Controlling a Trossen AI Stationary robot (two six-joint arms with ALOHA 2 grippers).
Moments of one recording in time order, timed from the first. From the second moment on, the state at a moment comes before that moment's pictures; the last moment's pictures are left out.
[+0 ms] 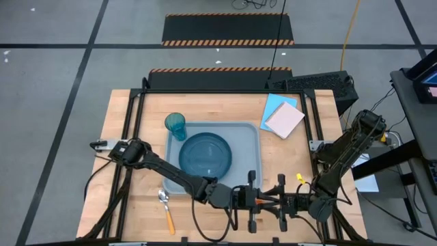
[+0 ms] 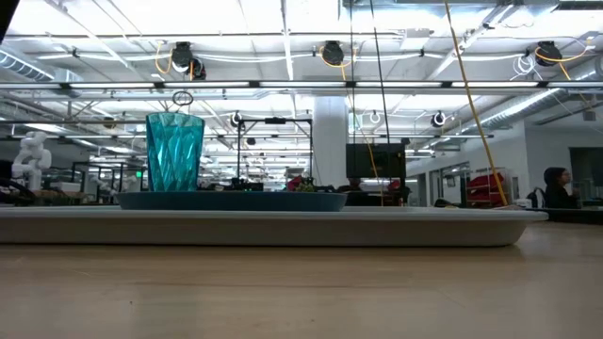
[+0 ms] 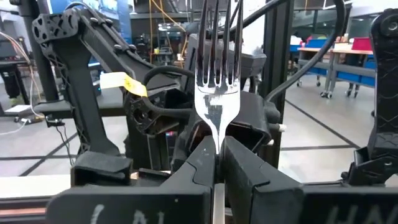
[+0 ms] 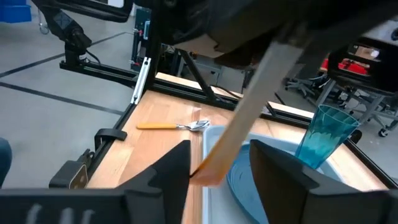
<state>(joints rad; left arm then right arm) -0.45 2.21 1.89 0.42 -0.37 0.07 0.93 1.36 0.74 0.38 0.93 -0.01</state>
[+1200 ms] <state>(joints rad) -0.49 2.20 1.89 0.24 -0.35 -0.17 0.94 1.34 0.74 0.31 0.50 0.17</state>
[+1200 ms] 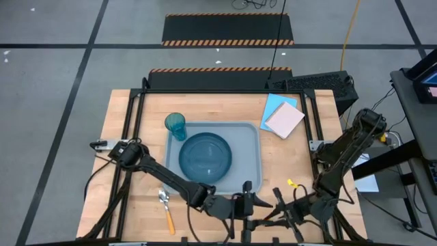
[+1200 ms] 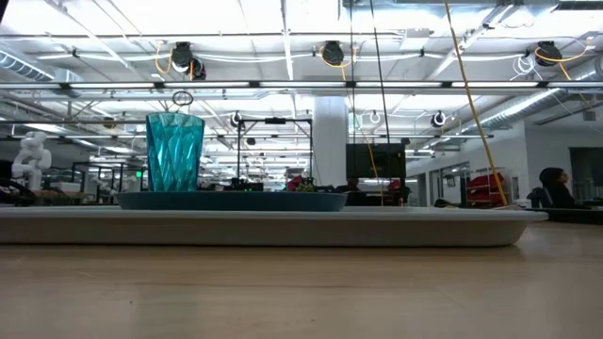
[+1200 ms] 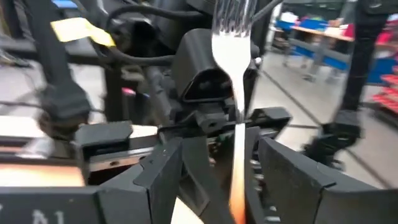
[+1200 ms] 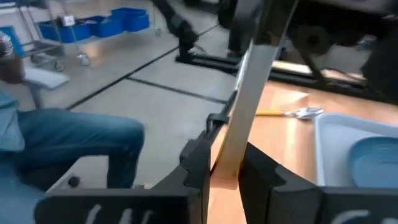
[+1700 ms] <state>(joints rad) -0.47 2.21 1.89 0.18 -0.25 -0.16 0.86 1.39 0.74 0.34 0.39 0.20</state>
